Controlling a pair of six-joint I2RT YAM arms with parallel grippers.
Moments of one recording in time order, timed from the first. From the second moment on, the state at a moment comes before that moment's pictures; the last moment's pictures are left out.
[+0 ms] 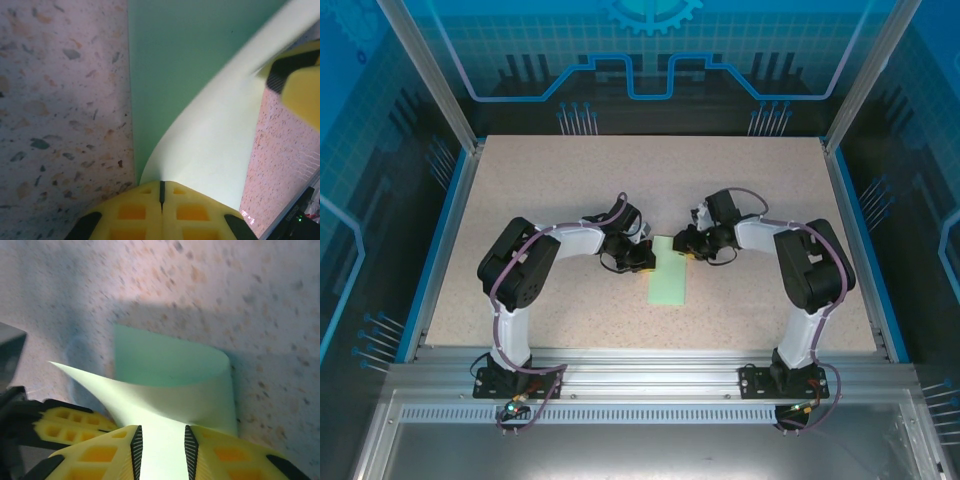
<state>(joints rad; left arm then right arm) -0.53 1.98 1.15 -0.32 0.55 -0.66 0.33 1.86 1.02 -0.24 -0.58 0.59</state>
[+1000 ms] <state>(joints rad) -0.53 1.98 1.15 -0.32 0.55 -0.66 0.29 1.96 1.19 -0.29 -0.57 0.58</state>
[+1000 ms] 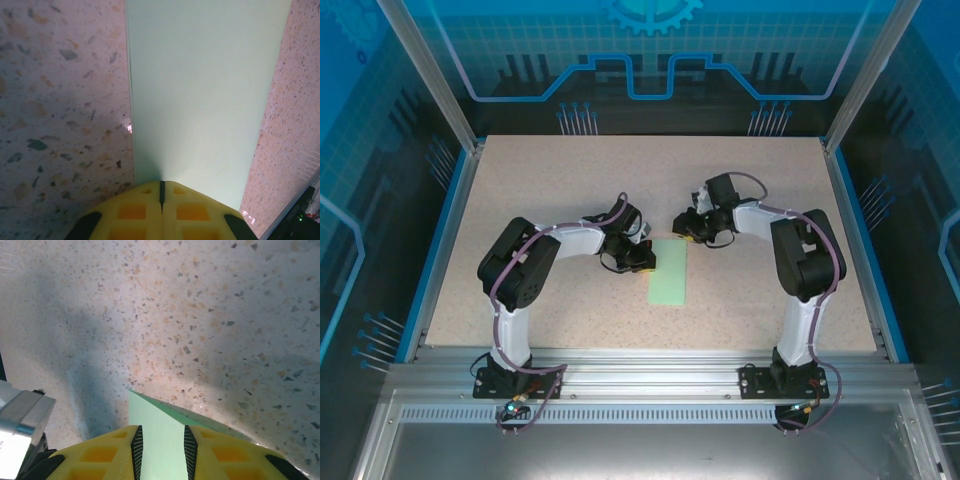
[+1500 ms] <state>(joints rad) -0.53 1.98 1.15 -0.32 0.55 -0.66 0.28 1.96 1.18 -0.30 -0.58 0.58</state>
